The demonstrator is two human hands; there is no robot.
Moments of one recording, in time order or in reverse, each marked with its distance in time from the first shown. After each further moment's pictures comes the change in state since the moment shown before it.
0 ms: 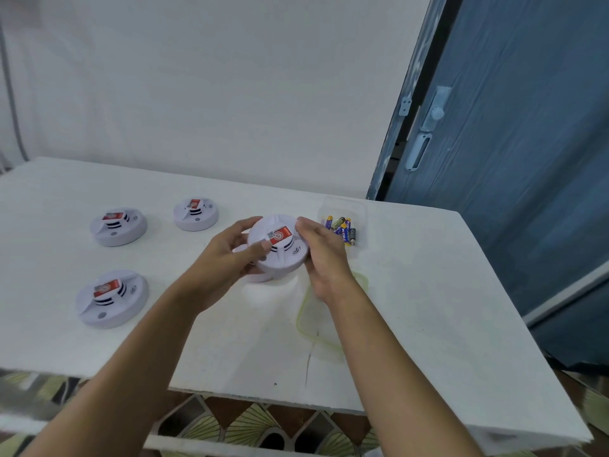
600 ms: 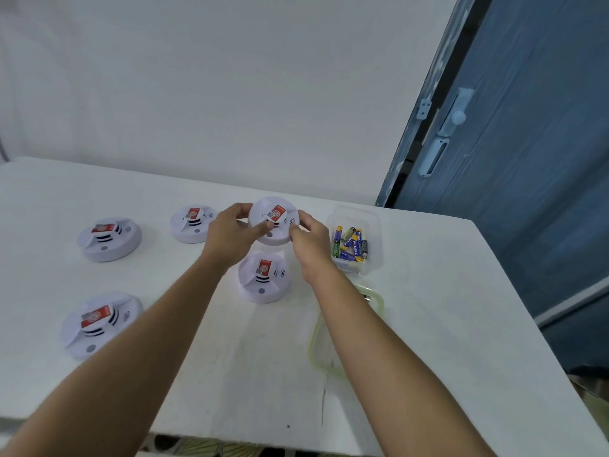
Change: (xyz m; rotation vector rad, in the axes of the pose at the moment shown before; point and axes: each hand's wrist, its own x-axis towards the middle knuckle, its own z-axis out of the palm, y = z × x) left_hand 0.108 -0.013 -0.037 0.601 0.387 0.068; right_hand 0.073 0.016 0.040 -0.525 0.037 -0.113
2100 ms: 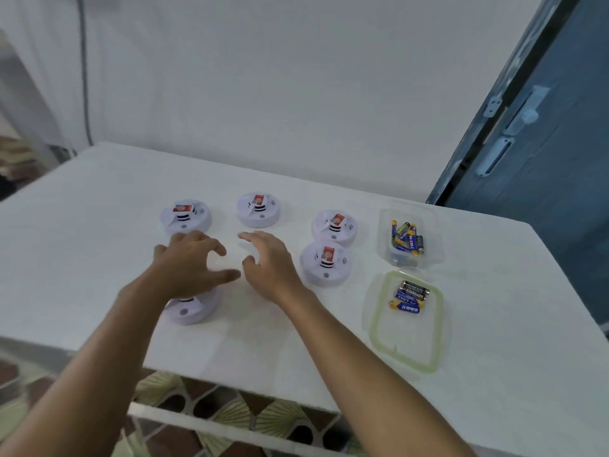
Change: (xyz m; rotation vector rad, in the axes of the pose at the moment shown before) left_hand -0.074 -0.075 -0.158 0.876 -0.242 -0.052; right_hand -0.084 0.024 0.136 -0.591 -0.395 -0.416
